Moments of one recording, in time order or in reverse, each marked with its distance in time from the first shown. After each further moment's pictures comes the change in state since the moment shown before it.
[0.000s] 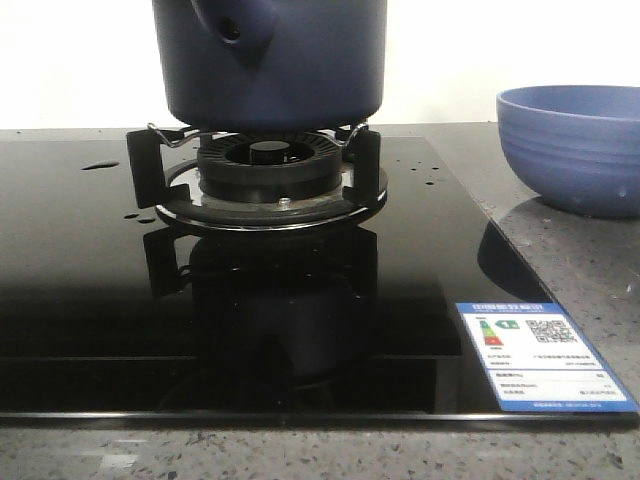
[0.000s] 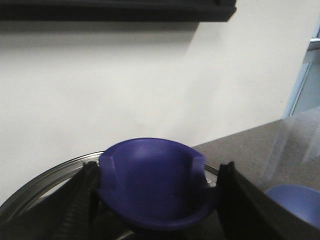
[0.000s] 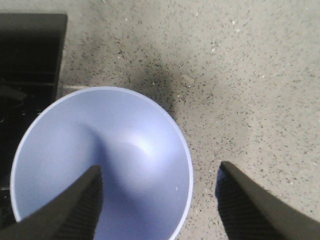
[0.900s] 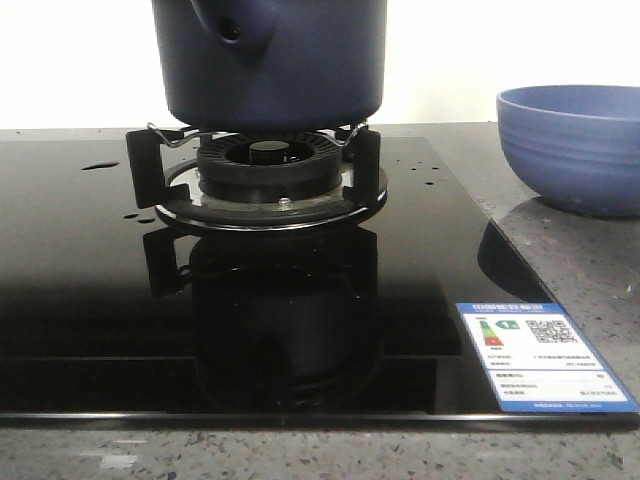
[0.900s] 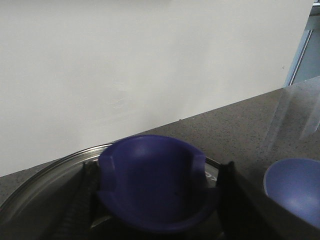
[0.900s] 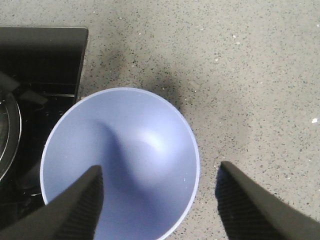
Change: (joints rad) left arm -0.080 0.181 0.000 -0.004 -0.122 0.000; right arm 0.000 -0.070 -0.002 0.019 0.019 0.000
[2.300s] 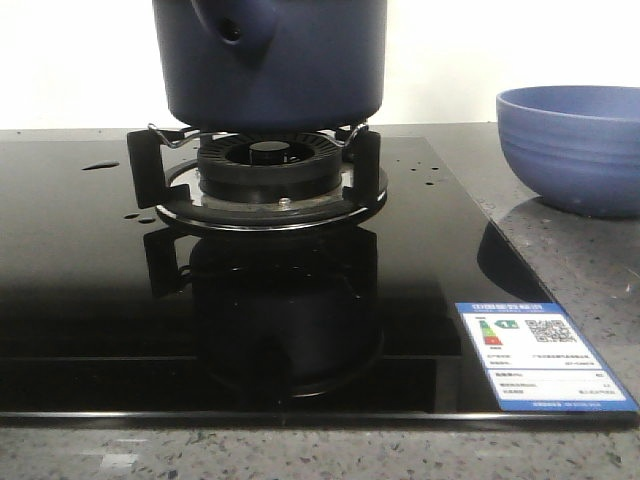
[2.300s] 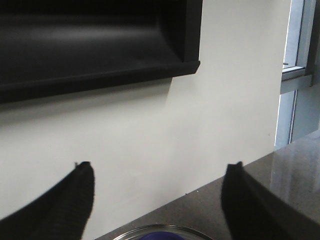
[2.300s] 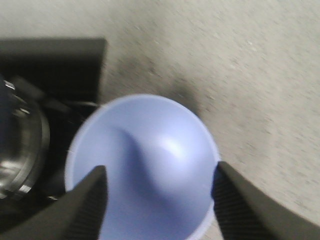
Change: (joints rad) left arm 0.017 -0.253 0.000 0.125 0.003 0.000; right arm 0.000 -0.013 0.000 0.089 -0.028 0.000
